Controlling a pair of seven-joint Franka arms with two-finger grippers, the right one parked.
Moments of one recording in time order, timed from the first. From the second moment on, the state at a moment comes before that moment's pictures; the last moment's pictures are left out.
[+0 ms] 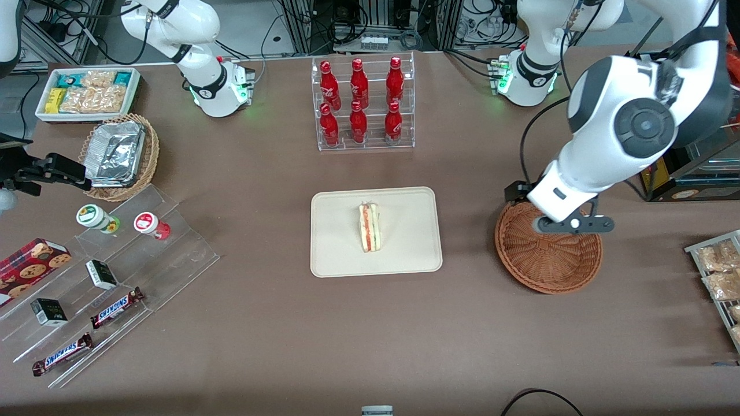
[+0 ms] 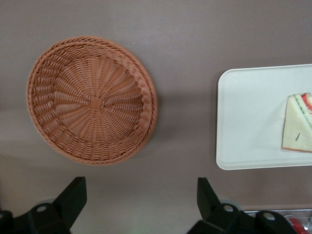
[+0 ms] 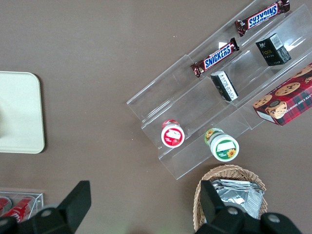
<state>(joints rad) -0.27 0.16 -0.03 -1.65 -0.02 1.68 -0.27</state>
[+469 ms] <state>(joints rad) -0.09 0.08 -0.15 -1.68 -0.02 1.61 -0.24</state>
